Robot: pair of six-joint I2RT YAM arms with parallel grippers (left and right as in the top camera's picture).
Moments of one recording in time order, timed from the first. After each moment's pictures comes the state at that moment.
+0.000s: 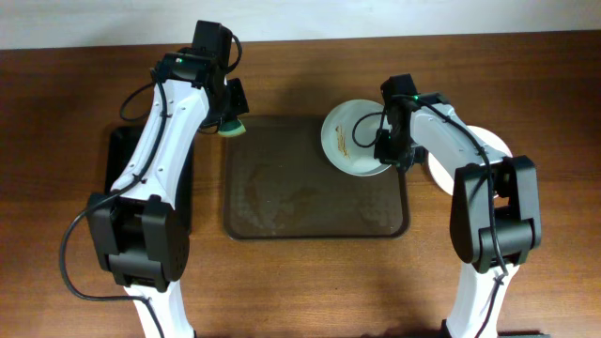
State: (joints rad) left arm -0.20 2.06 1.94 -1.10 -0.04 -0.44; right arm 0.17 2.10 1.51 -0.89 0.05 0.36
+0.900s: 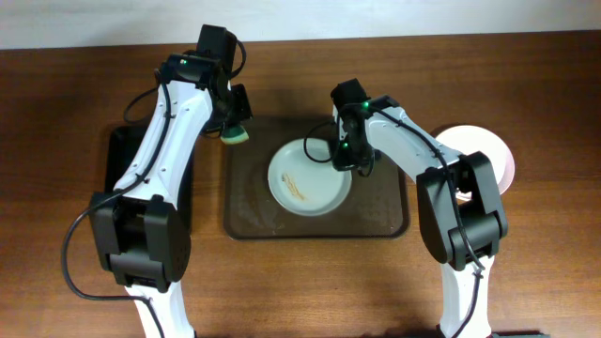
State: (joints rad) left arm -0.21 2.06 1.93 -1.14 -0.02 -0.44; right arm 0.36 2.18 1.62 -0.88 -0.09 0.16
